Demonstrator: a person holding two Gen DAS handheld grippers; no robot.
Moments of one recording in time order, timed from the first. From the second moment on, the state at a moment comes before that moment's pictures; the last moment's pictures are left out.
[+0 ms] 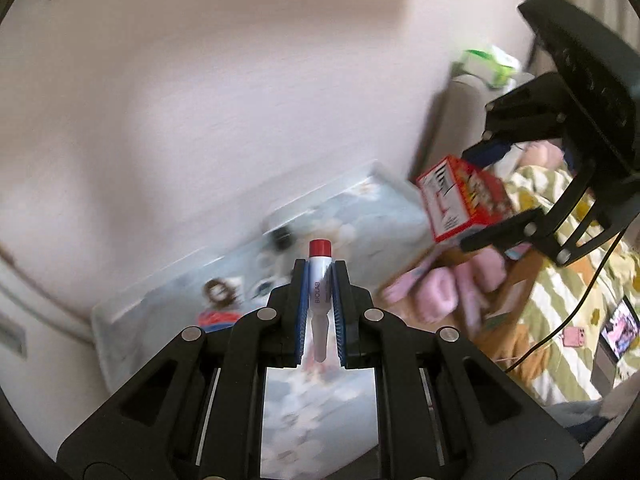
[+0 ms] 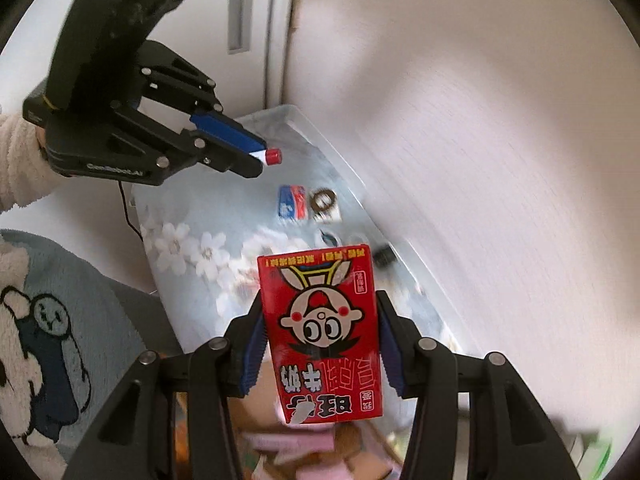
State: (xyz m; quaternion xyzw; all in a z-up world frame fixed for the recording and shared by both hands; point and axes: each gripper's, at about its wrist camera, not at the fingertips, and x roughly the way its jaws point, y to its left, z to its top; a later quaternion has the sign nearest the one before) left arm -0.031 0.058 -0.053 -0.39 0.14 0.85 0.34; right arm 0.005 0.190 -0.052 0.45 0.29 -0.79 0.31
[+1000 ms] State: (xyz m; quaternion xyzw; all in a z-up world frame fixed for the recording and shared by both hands) left arm 0.024 0.230 -0.162 -0.48 0.21 0.75 0.39; right arm 0.063 0.342 -0.161 0.53 0.12 -0.81 0.24
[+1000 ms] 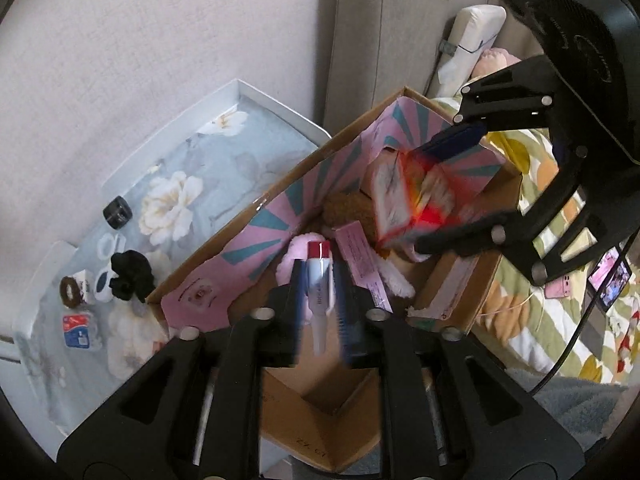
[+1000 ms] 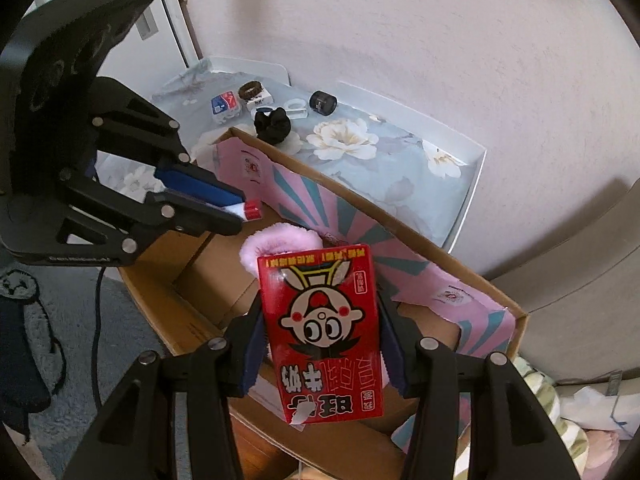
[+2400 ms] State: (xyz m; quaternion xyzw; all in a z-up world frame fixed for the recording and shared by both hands) left arm -0.040 -0.023 -0.079 -0.44 0.11 0.88 0.17; right arm 0.029 0.292 -0.061 0.41 0.07 -0.88 0.22
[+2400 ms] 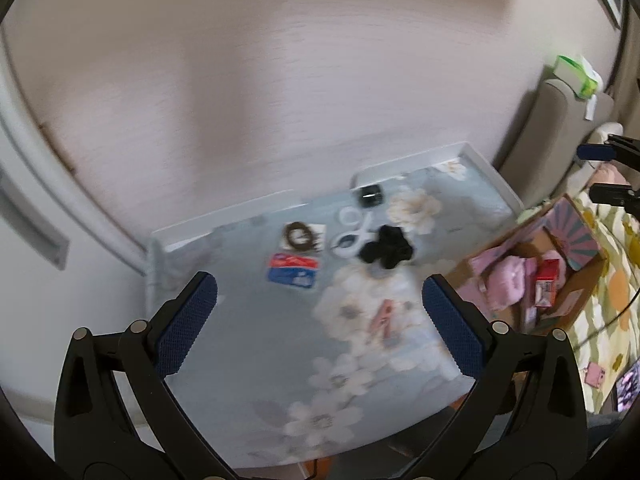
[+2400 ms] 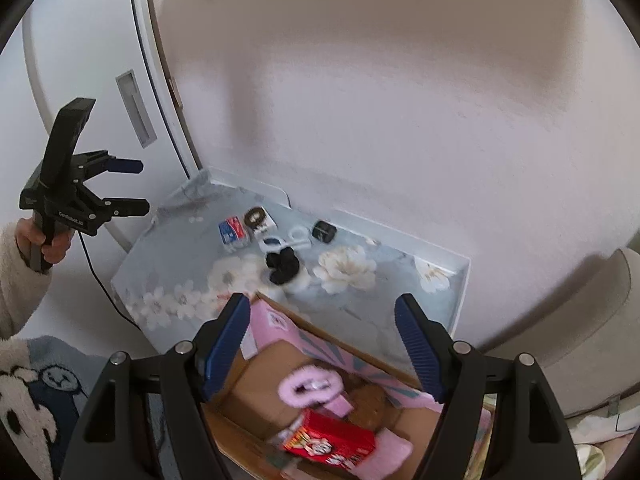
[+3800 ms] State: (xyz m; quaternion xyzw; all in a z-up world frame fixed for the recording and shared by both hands) left arm -0.169 -0.007 -0.292 -0.56 0.20 0.78 0.21; right arm -0.150 0.136 -0.267 0.68 0.17 -0.69 0.16
